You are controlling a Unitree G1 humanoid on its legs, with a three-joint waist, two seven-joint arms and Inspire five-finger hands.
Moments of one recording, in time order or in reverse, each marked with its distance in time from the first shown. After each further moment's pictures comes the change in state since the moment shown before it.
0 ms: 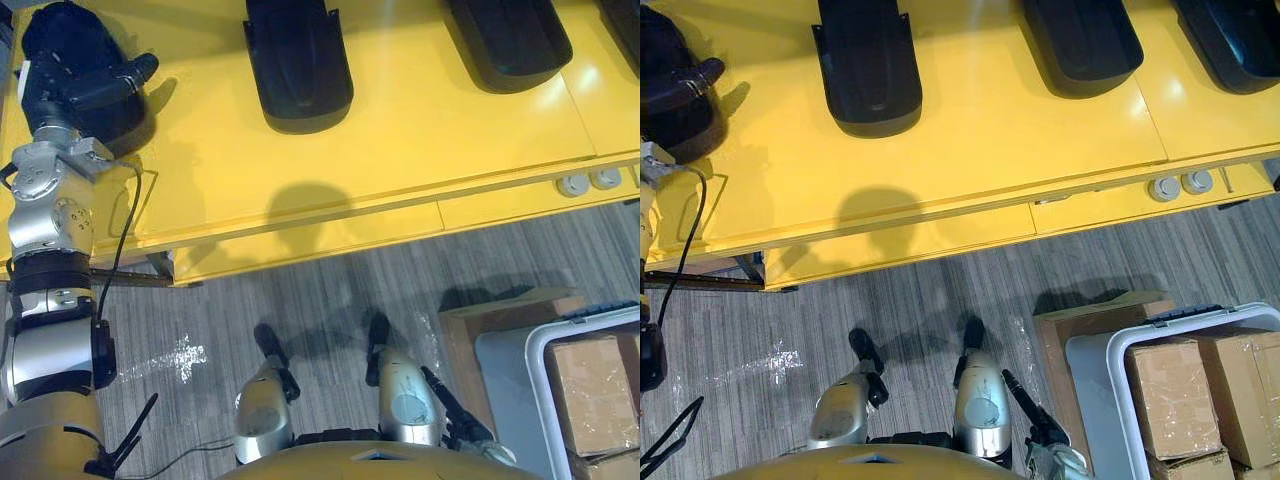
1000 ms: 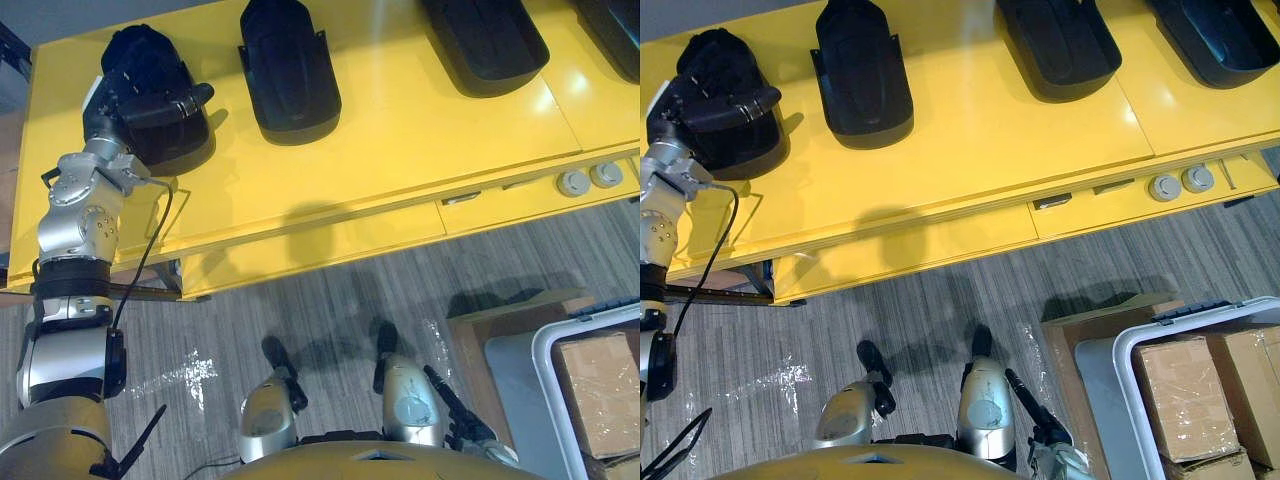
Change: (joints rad) left arm 0.072 -0.053 -0.067 -0.075 -0.024 0.075 -0.091; right arm 0.001 -0.005 -0.023 -0.007 -0.007 0.006 0.000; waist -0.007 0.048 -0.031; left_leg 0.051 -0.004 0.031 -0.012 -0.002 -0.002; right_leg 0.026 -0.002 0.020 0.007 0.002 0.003
